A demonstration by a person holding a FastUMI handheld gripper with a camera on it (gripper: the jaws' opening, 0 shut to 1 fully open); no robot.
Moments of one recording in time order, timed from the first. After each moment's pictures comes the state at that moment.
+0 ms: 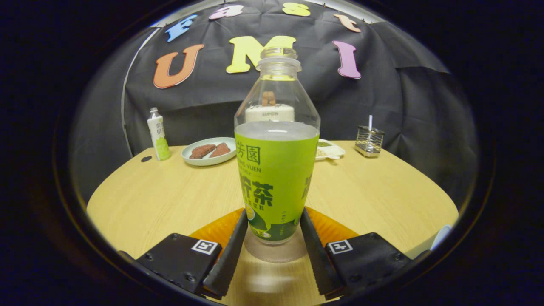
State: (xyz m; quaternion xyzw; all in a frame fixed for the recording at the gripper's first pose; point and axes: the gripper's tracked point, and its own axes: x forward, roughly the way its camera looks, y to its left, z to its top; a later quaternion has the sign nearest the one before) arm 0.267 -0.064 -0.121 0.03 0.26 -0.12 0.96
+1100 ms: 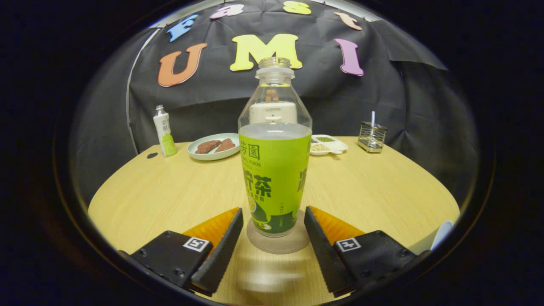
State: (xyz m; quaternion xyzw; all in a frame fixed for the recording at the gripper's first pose) arm 0.249 -0.057 -0.120 0.03 0.27 -0.11 0.96
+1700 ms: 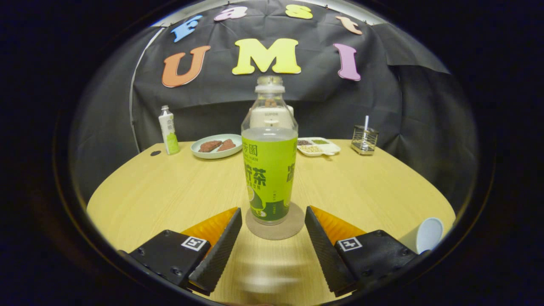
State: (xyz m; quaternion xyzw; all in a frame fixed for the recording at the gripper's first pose) arm 0.205 -0.057 -0.096 0.01 0.25 -0.11 0.96
